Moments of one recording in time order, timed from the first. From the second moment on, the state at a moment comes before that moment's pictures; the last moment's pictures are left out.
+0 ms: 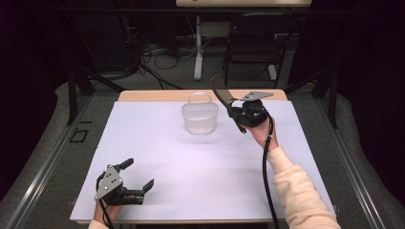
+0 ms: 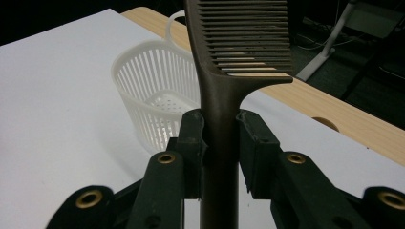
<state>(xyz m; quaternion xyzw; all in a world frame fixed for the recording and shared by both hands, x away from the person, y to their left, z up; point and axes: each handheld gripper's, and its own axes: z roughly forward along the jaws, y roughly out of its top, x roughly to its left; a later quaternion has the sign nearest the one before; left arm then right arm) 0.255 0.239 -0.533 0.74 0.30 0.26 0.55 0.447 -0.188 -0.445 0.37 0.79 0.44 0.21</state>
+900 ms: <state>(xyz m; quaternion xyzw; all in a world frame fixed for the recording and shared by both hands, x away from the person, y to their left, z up) 0.255 0.239 -0.533 0.74 0.30 0.26 0.55 0.452 -0.181 -0.442 0.35 0.79 0.45 0.22</state>
